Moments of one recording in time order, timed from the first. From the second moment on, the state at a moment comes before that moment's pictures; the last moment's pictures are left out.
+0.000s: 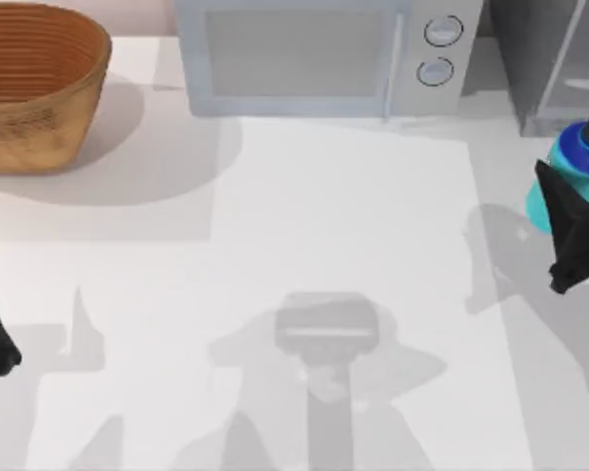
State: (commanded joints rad) left arm 0.00 0.00 0.00 0.00 0.00 0.00; right arm 0.22 1.14 0.24 0.89 -0.23 -0.01
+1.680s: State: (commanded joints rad) left arm 0.00 0.00 0.00 0.00 0.00 0.00; right arm -0.04 0.30 0.17 0.19 -0.05 0.02
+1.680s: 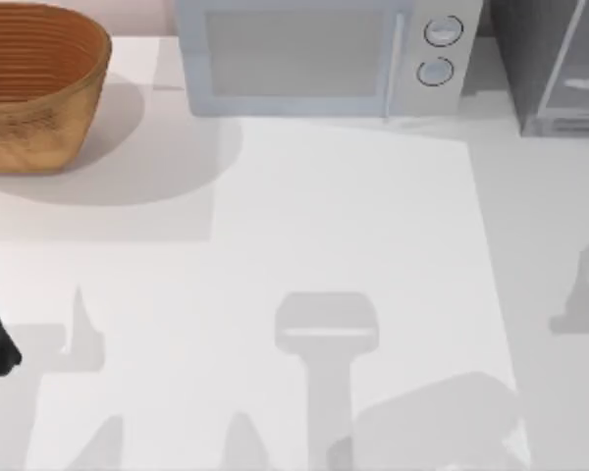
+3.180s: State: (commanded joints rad) left arm 0.00 0.00 0.00 0.00 0.00 0.00; right arm -0.28 2.11 0.98 1.13 -0.26 0.02
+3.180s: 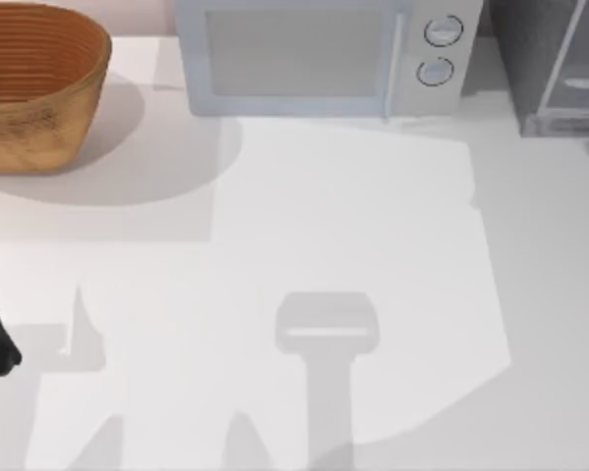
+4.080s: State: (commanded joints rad) left arm 0.00 0.00 0.00 0.00 0.00 0.00; right arm -0.23 2.33 1.39 0.93 -0.22 0.01
